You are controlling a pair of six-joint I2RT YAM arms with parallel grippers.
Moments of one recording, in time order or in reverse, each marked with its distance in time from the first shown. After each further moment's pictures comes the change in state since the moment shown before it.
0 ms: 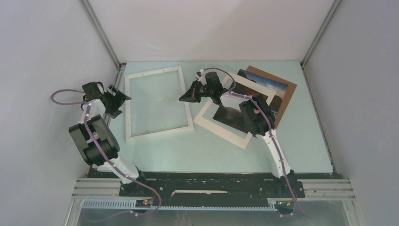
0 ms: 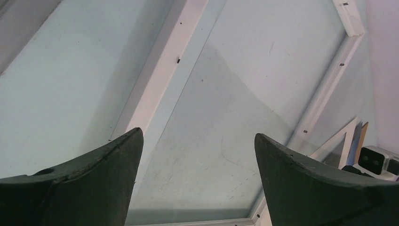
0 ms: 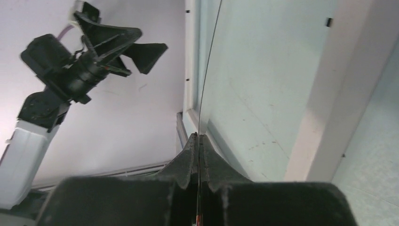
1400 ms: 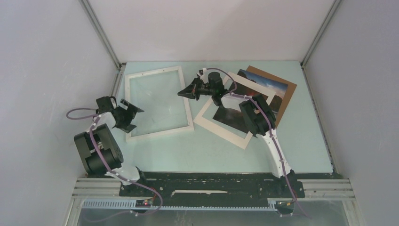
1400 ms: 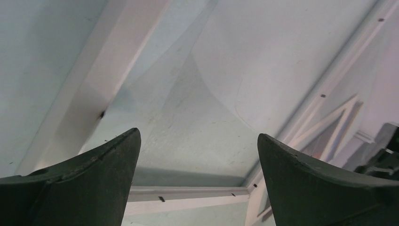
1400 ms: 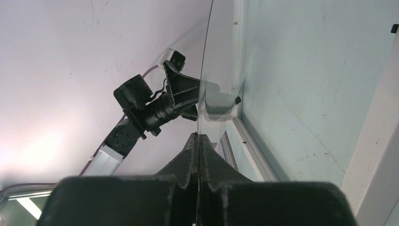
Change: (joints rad) left arm -0.065 -0.149 -0.315 0.048 0.010 -0.157; right arm -0.012 0.000 -0.047 0.292 -0.014 0.309
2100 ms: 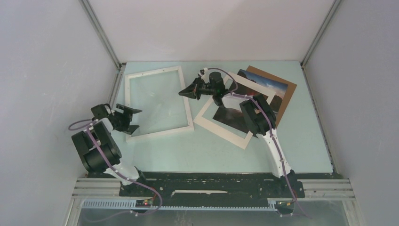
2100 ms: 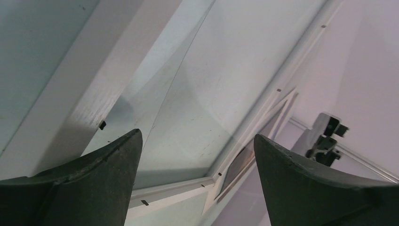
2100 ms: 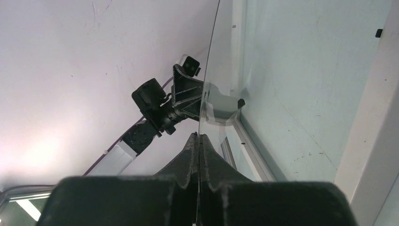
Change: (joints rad) left arm 0.096 0.056 -0.095 0.178 0.242 -0.134; right arm -0.001 0.000 -0.007 0.007 0.002 0.000
